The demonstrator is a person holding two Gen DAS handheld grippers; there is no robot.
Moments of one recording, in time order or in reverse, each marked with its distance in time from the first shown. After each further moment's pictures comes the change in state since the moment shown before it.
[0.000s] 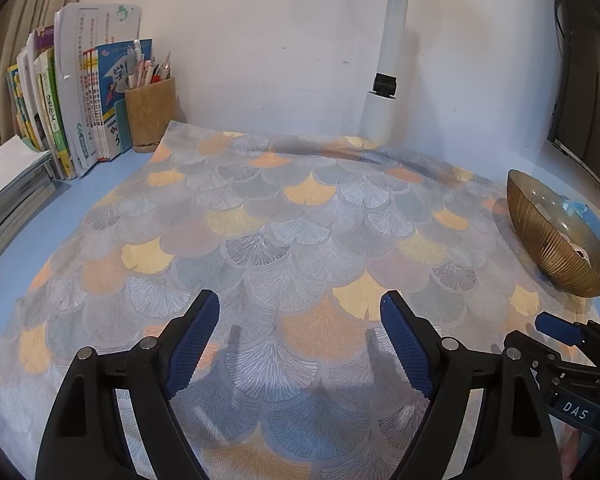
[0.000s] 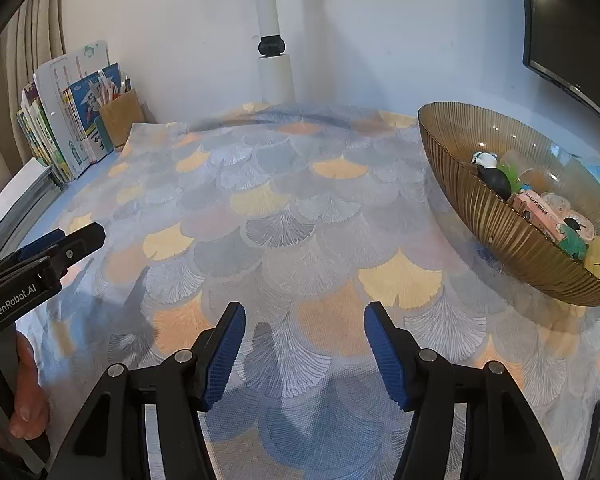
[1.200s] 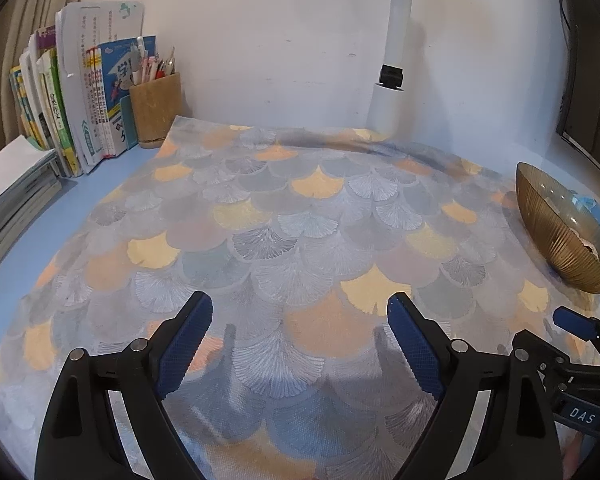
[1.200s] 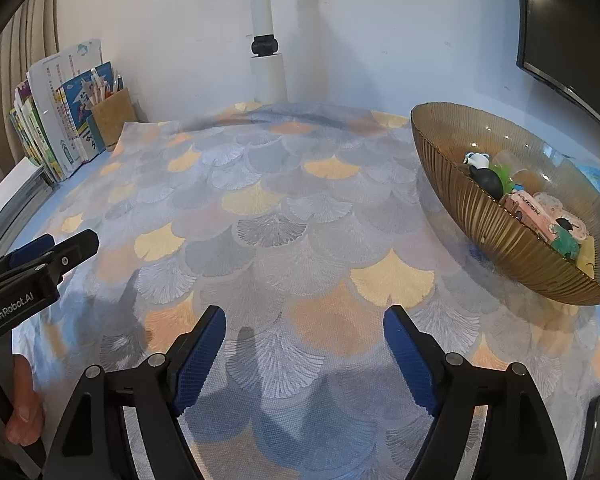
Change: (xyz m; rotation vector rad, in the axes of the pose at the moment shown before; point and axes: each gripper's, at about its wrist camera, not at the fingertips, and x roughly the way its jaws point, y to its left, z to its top) left arm 0.000 -0.002 -0.002 0.008 0.014 0.042; right arm 0.004 -0.004 0.003 -0.006 0.000 -0.028
